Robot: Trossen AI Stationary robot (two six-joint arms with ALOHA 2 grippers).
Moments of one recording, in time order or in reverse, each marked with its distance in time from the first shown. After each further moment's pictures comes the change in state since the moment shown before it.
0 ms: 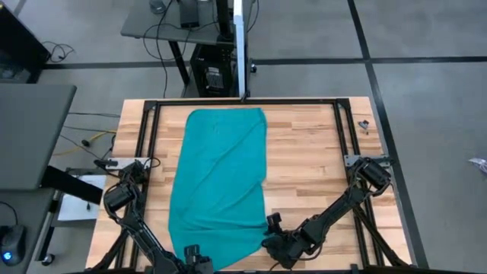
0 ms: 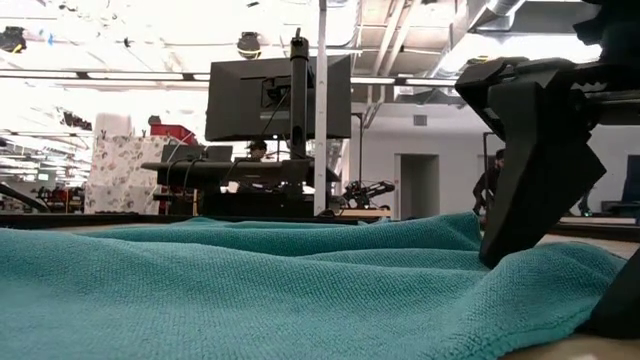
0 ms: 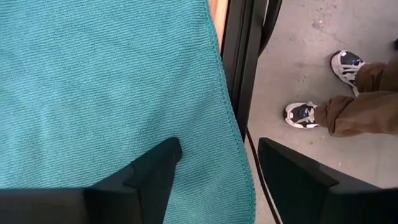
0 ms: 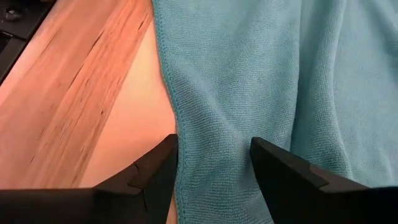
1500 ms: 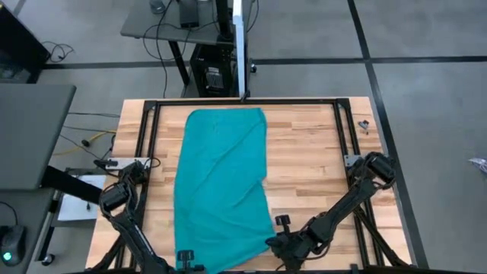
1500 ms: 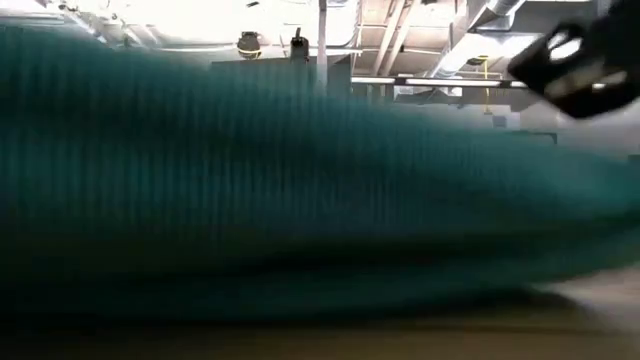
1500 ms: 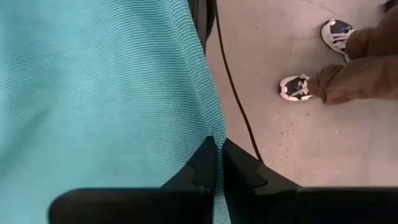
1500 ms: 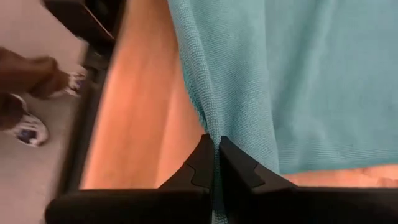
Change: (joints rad) left arm -0.066 -0.061 0.185 -0.244 0.042 0.044; right arm 0.042 -0.138 0.021 -0.123 -0.155 0.299
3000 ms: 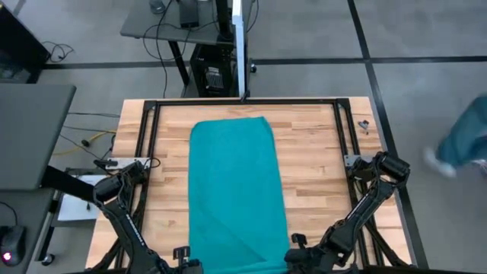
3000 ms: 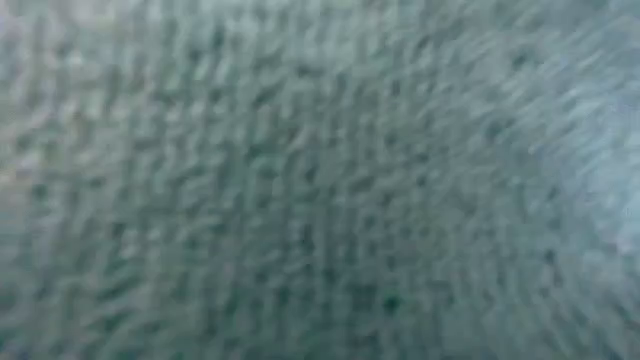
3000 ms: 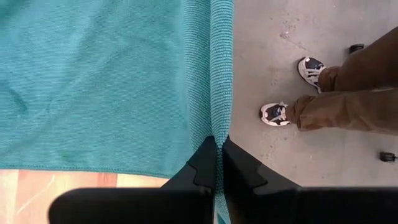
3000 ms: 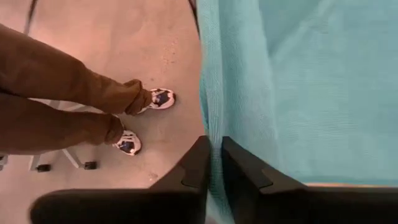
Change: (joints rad) left arm 0.008 -0.095 -0.009 0.019 -0.065 -0.045; right arm 0.148 -0.045 0.002 0.060 -0.075 0.325
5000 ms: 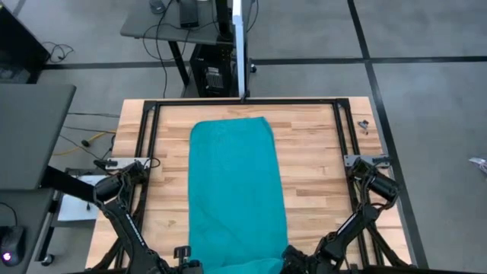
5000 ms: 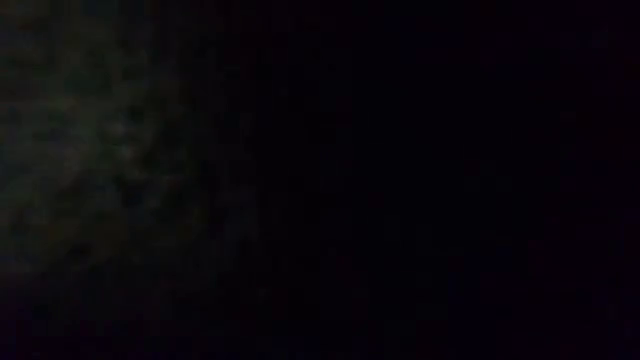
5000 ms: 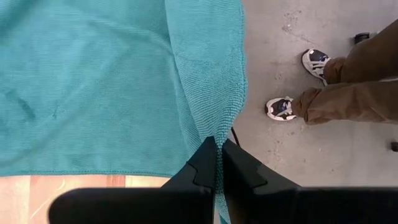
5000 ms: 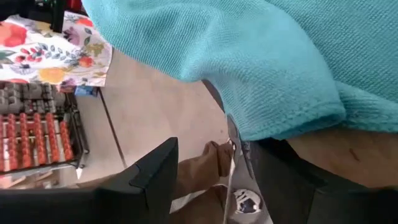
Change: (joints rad) left arm 0.005 -0.002 0.001 -0.006 -0.011 0.051; right arm 0.039 0.245 -0.070 0.472 0.194 0.799
